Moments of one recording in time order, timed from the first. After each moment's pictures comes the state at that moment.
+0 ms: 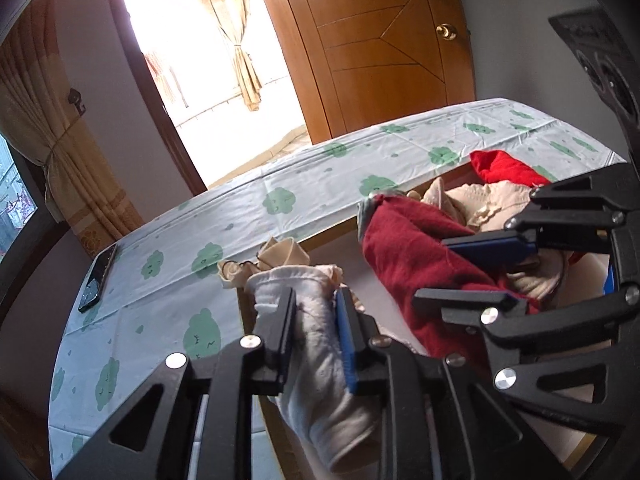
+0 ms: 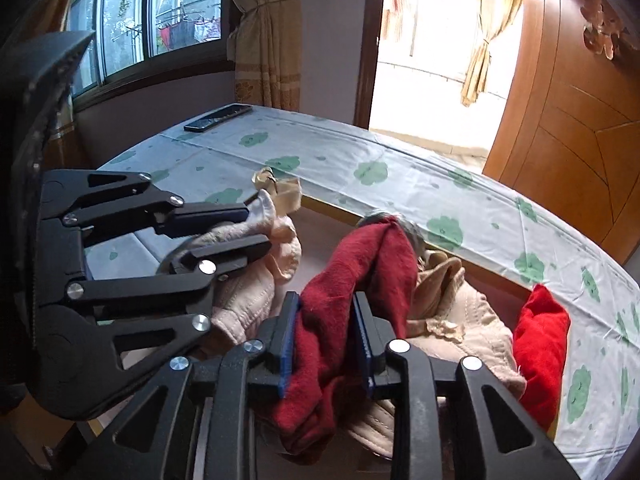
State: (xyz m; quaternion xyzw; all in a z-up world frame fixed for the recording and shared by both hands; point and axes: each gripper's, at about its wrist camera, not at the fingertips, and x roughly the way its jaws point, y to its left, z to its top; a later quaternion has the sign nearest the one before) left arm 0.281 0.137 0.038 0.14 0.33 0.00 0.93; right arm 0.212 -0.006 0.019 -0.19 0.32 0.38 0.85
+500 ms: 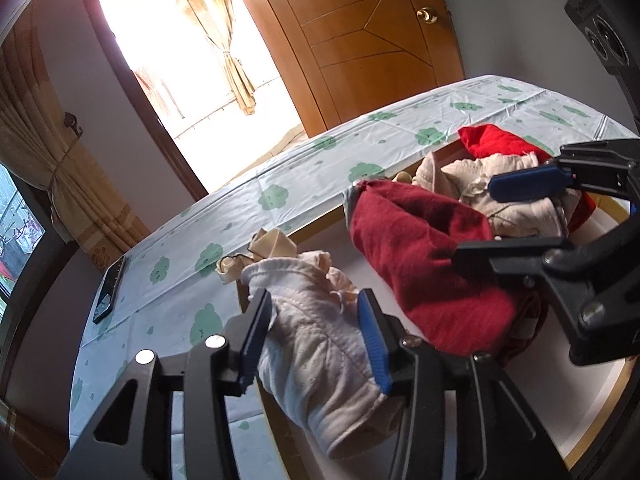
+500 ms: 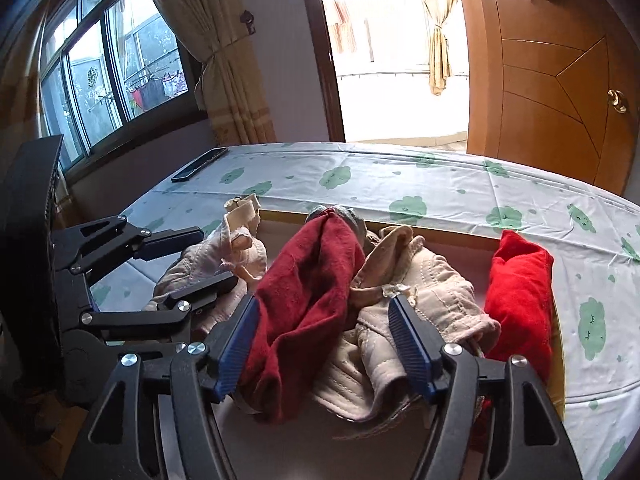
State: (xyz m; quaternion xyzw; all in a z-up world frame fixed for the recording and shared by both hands) left arm 0.264 0.121 0.034 0.19 0.33 0.00 0.92; right arm 0.216 -0.056 0.020 -0.07 0.32 0.37 0.87
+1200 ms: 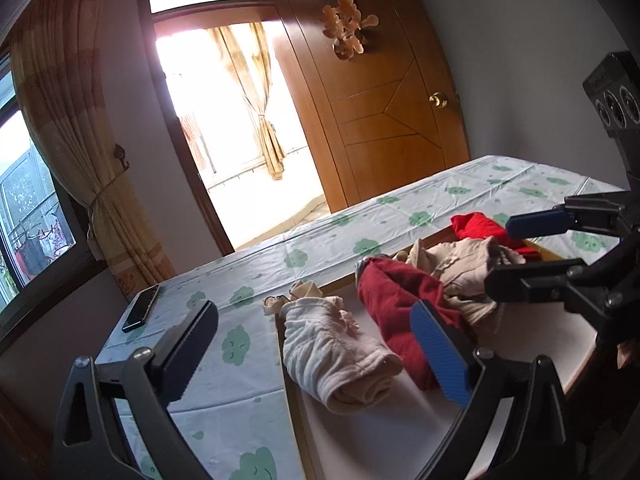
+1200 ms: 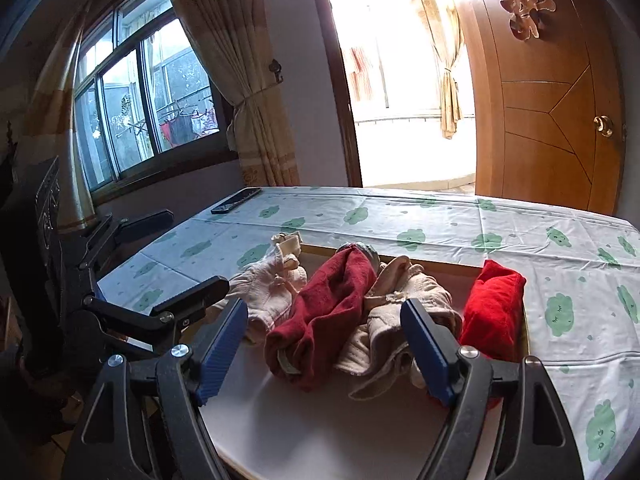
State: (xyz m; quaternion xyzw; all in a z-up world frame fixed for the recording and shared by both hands) left arm 0.162 0.111 0.081 0.15 0.19 0.02 0.97; right arm 0.143 -0.109 0.047 -0.04 0.24 0.41 0.88
